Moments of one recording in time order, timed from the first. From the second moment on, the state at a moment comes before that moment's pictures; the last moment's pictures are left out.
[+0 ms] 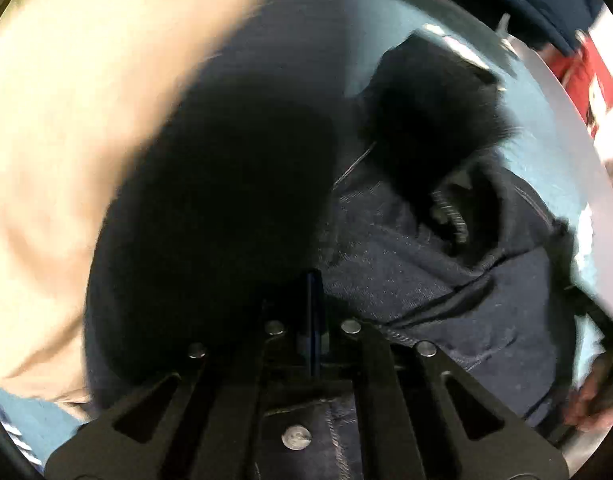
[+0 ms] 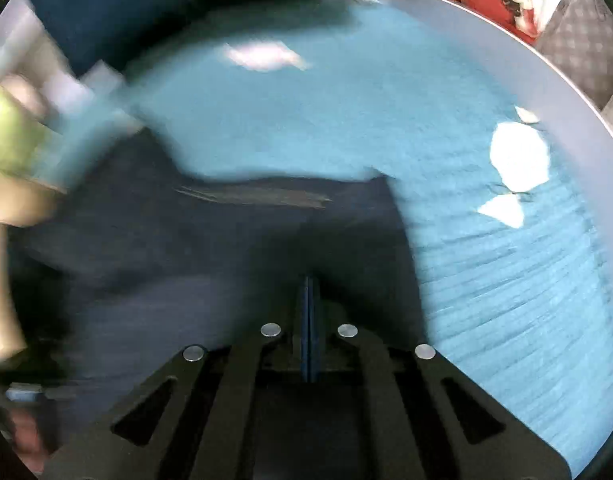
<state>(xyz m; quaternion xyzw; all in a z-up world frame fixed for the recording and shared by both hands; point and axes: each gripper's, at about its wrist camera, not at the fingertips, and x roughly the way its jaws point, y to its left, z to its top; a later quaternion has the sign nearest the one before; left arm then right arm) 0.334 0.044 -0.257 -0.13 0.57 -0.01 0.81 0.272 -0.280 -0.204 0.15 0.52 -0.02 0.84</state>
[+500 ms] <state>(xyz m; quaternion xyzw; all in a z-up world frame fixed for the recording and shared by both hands) 0.346 0.041 -0.230 -0.10 0.59 -0.03 0.80 0.266 -0.322 -0.177 0.20 0.50 -0.02 0.84</state>
